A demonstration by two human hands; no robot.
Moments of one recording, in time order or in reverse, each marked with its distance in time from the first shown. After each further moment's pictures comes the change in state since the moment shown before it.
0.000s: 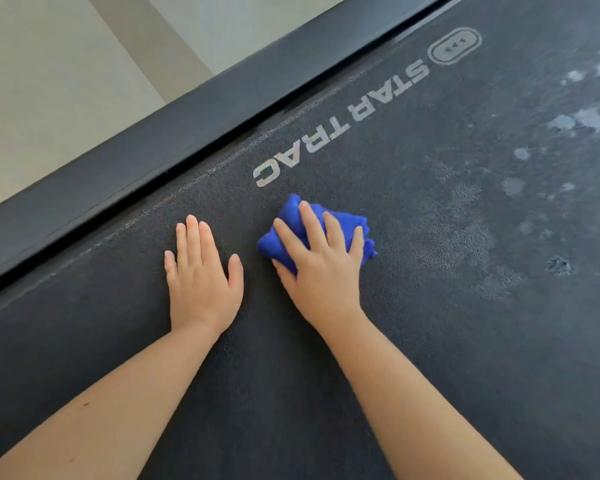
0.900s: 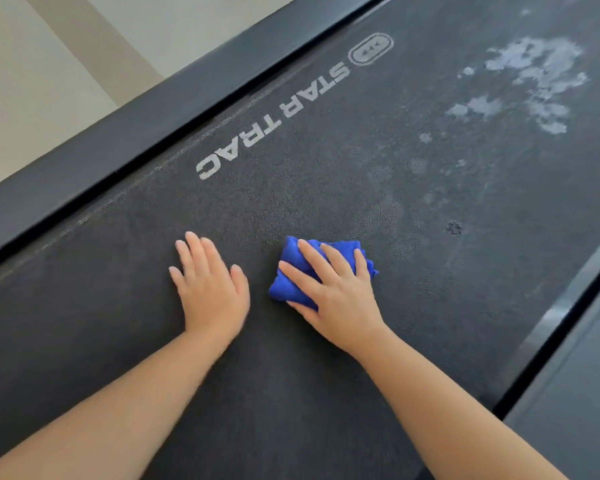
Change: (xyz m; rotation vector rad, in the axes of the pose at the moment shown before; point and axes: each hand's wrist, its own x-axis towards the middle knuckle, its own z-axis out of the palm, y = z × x) left_hand -0.058 0.071 0.007 -0.006 -0.060 -0.006; right_hand -0.088 0.087 -0.052 -0.026 -0.075 -0.185
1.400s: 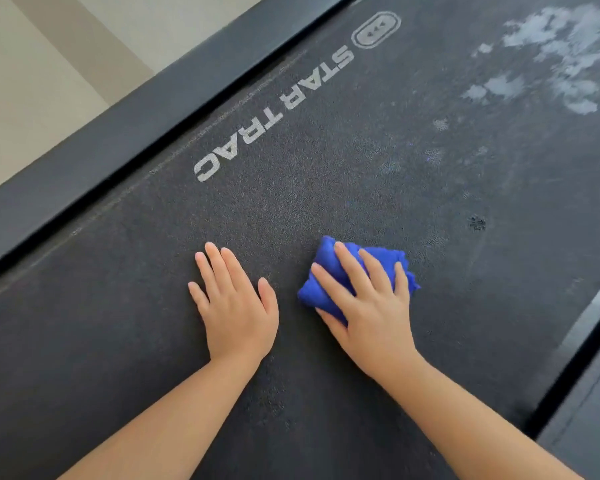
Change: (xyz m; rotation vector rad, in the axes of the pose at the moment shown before) left_hand -0.014 0.016 0.013 0.039 0.032 0.066; right_hand -0.018 0.003 0.001 0.001 0.090 0.192
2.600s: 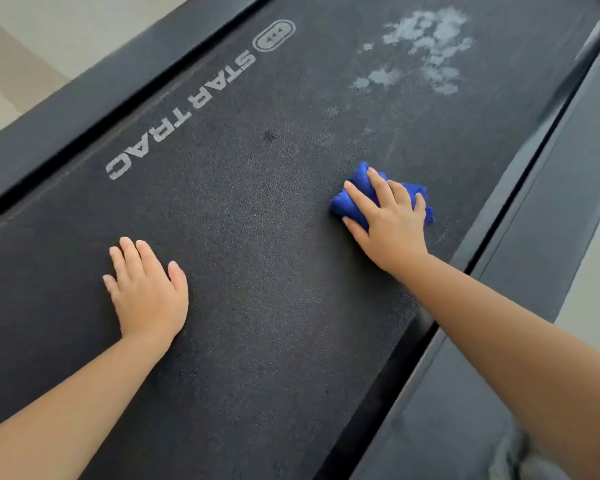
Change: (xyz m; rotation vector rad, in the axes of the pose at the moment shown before) left_hand -0.008 0.005 -0.004 0.033 0.023 -0.019; right_hand 0.002 0.150 -0.039 -0.103 -0.097 0.220
